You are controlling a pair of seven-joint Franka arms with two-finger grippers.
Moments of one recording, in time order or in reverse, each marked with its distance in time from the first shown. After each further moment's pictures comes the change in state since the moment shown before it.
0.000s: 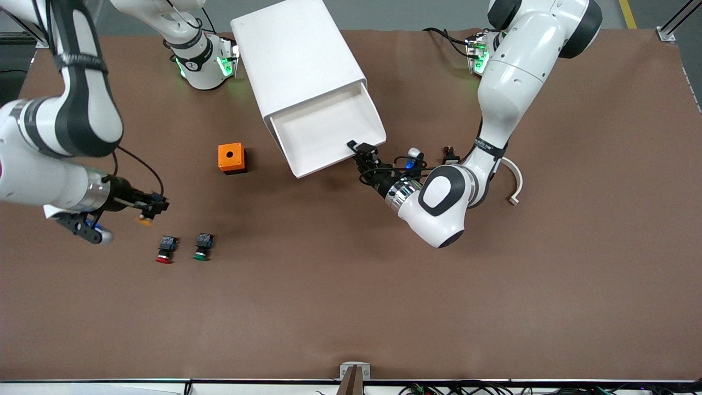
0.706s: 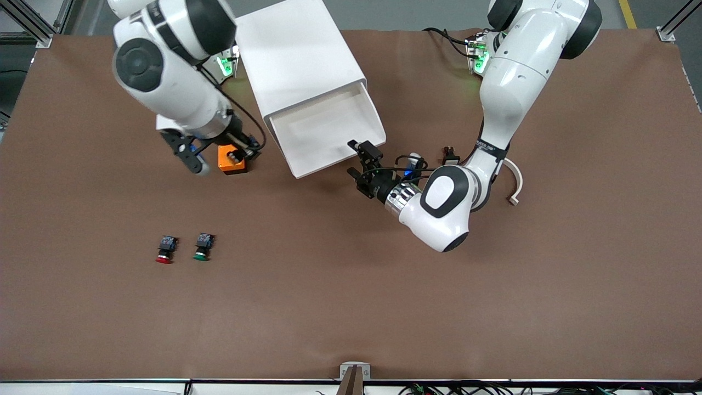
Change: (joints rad) left arm 0.006 0.002 0.001 0.092 0.000 0.014 0.186; right arm 0.443 -0.137 0.005 -0.049 0.002 0.012 0.785
